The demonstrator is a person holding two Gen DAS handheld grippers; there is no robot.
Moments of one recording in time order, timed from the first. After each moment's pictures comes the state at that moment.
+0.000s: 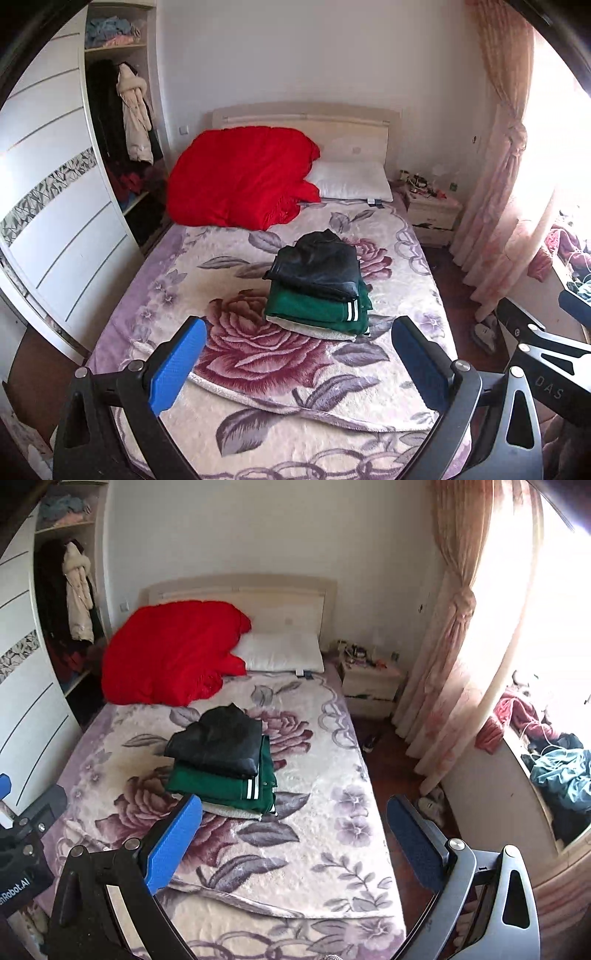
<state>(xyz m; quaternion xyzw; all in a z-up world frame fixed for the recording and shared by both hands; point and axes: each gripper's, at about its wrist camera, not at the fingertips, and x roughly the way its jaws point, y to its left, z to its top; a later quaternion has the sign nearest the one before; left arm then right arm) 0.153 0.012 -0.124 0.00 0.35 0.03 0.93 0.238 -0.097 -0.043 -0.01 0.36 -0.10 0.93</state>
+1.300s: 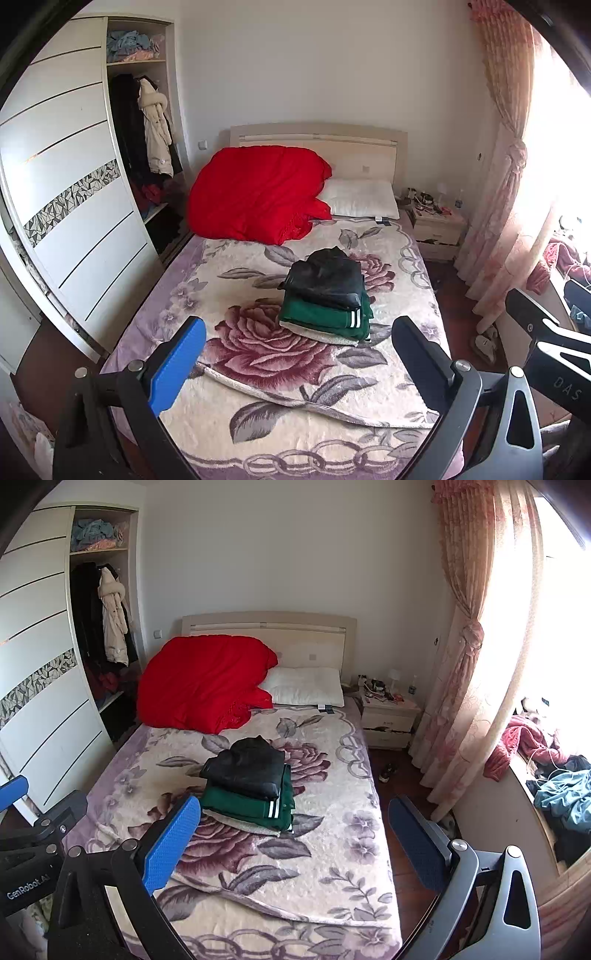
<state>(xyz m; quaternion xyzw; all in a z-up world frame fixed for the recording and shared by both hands) 0.108 0.007 -0.075 -0.01 0.33 0.06 0.94 0.156 -0.100 0.062 -0.02 0.31 -0.03 0.95</state>
